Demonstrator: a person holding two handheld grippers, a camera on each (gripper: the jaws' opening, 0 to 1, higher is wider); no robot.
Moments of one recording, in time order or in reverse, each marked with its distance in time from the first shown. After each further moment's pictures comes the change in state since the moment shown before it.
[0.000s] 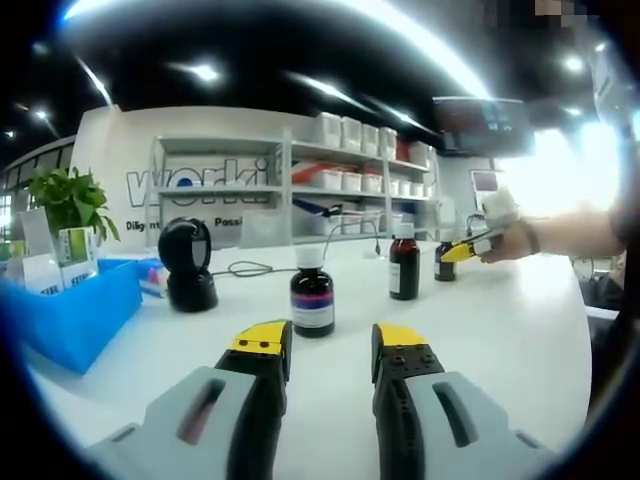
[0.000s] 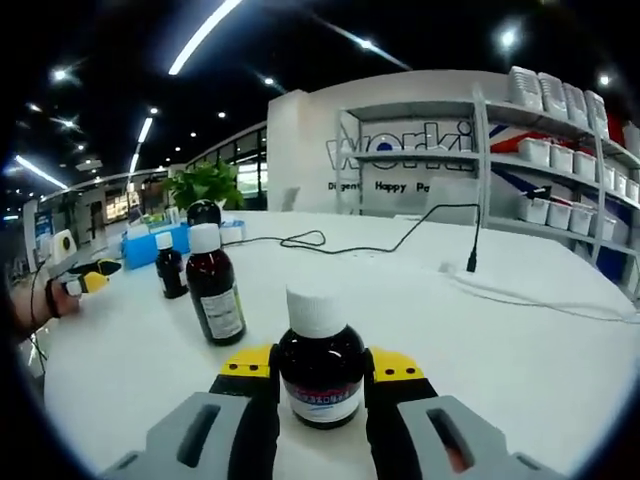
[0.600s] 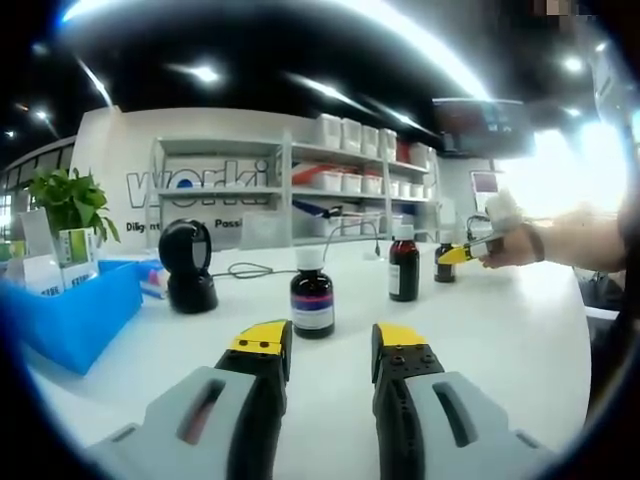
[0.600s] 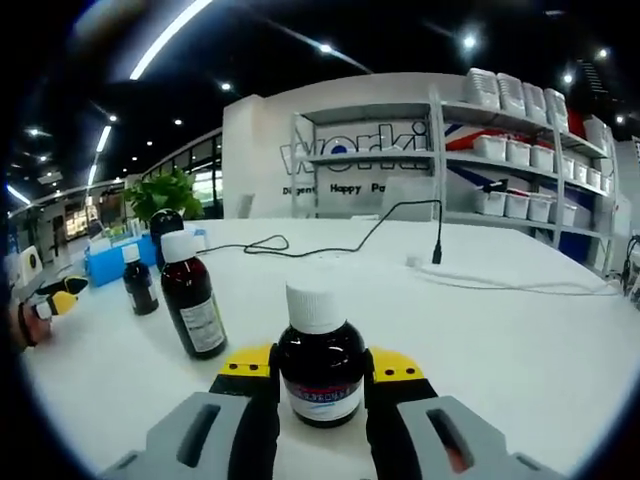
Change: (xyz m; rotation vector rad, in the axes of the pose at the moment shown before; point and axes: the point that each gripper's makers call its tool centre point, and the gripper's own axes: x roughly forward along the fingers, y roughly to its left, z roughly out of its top) left arm -0.001 0.000 0.002 -0.001 -0.007 0.000; right arm -0.002 -0.003 -0.002 0.054 -0.004 -0.194
